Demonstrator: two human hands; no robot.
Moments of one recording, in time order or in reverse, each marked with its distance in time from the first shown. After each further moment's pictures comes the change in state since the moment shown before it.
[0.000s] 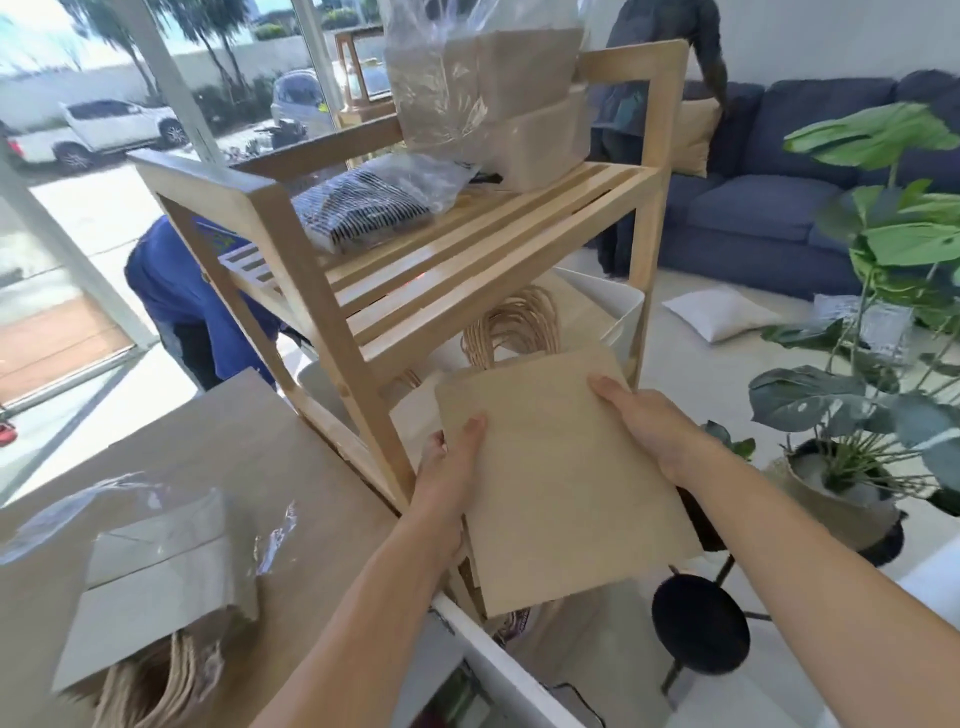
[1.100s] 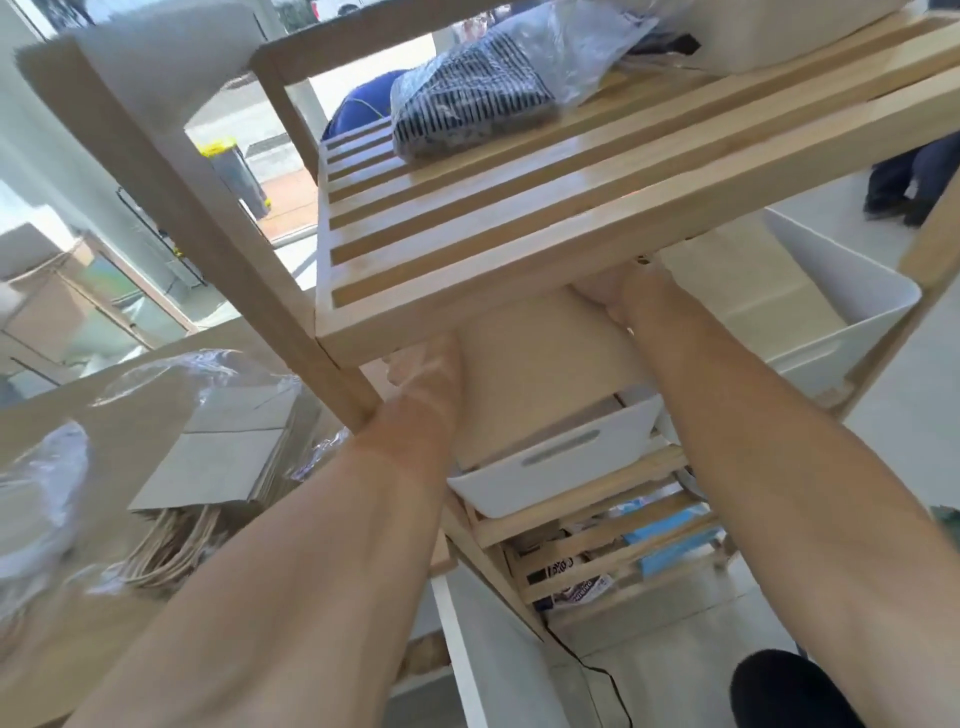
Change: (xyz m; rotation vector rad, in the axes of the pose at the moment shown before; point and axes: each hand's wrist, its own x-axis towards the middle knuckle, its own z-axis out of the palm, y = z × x) left_hand 0.108 0.061 -0.003 0.044 0.866 -0.105; right_hand 0.174 -0.098 0.117 -0.395 -0.537 -0.235
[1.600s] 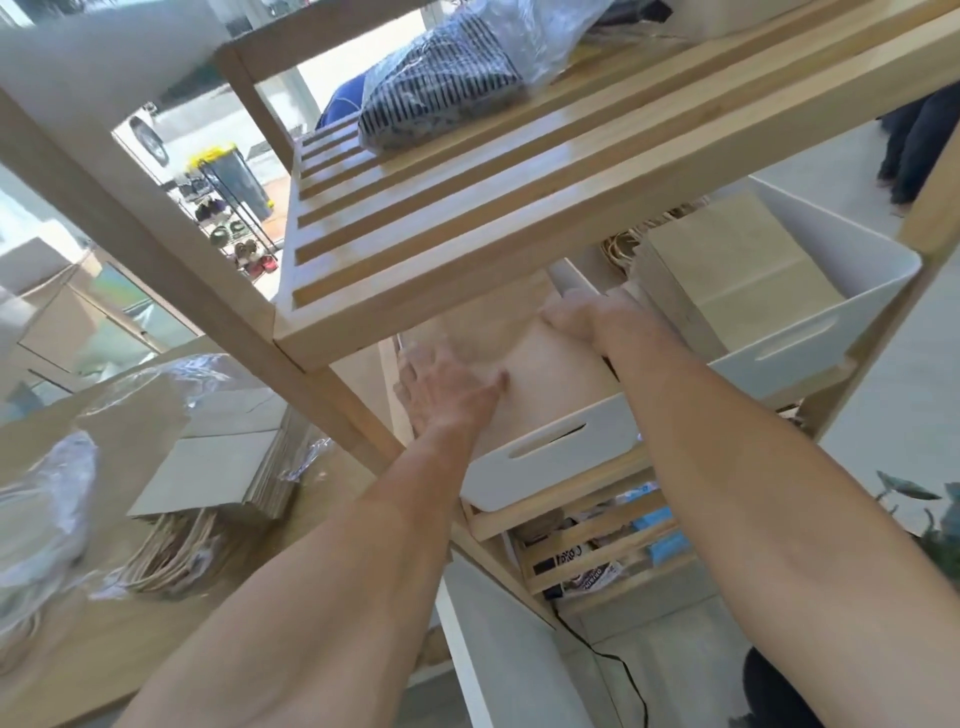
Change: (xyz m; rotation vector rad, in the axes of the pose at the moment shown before) left_hand 0.000 -0.051 0.024 0.804 0.010 0.484; right_hand 0.017 0.035 0.019 -0.372 -0.095 0.122
